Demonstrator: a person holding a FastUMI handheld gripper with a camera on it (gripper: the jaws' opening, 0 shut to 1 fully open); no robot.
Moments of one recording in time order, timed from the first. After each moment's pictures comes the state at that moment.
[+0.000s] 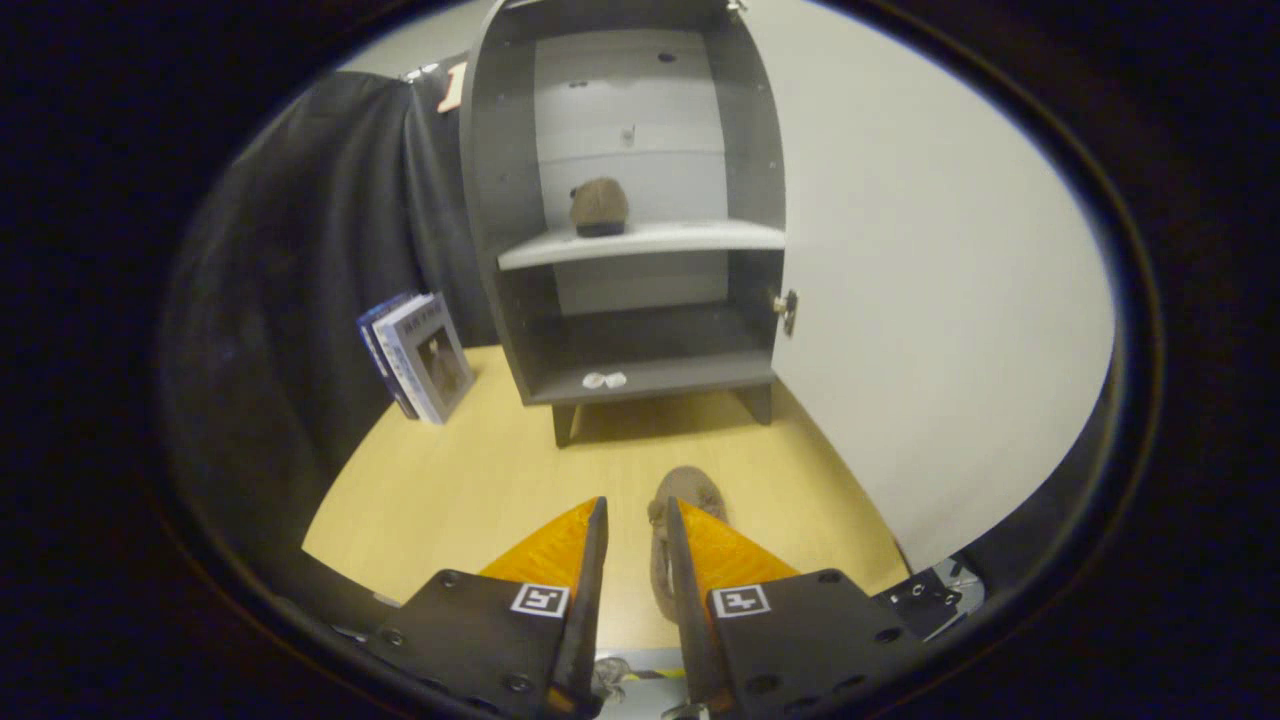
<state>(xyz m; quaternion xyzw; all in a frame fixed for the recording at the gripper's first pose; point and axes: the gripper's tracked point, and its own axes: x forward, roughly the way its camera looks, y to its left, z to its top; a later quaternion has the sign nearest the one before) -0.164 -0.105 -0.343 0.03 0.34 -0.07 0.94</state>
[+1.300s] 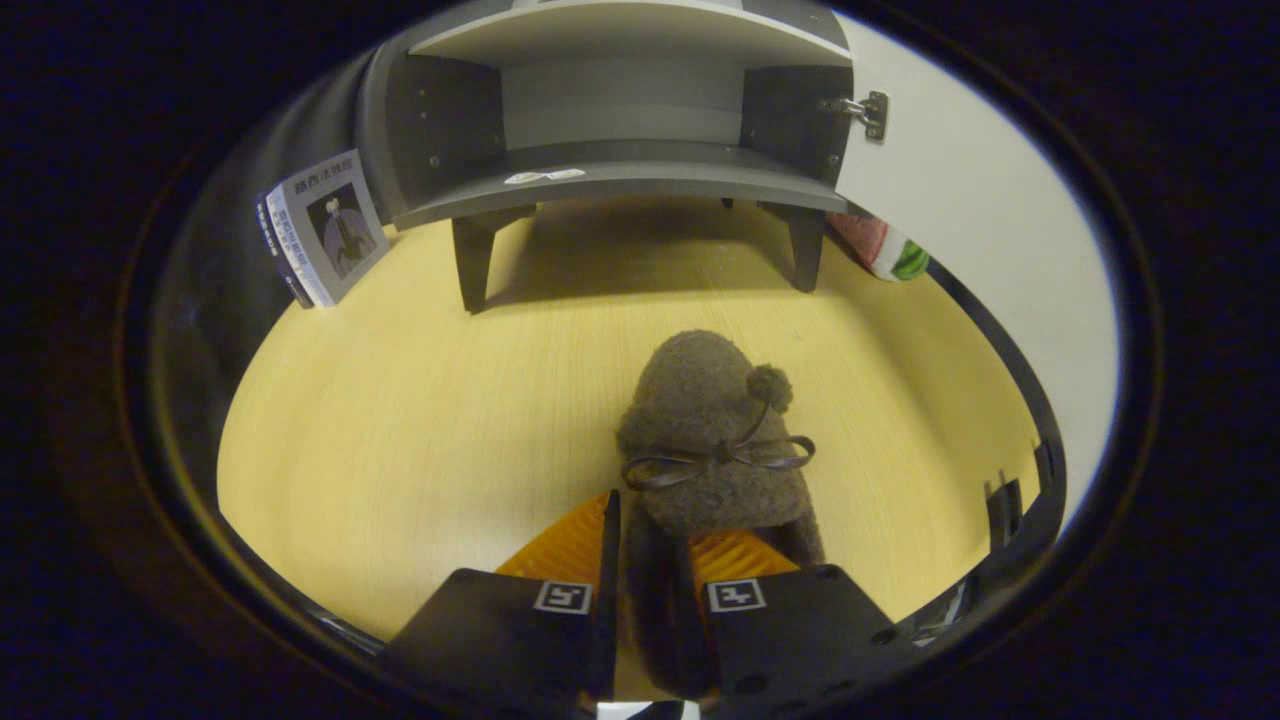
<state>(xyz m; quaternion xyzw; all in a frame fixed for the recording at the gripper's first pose) -0.112 -0.130 -0.529 -0.01 0.45 -0.11 0.89</state>
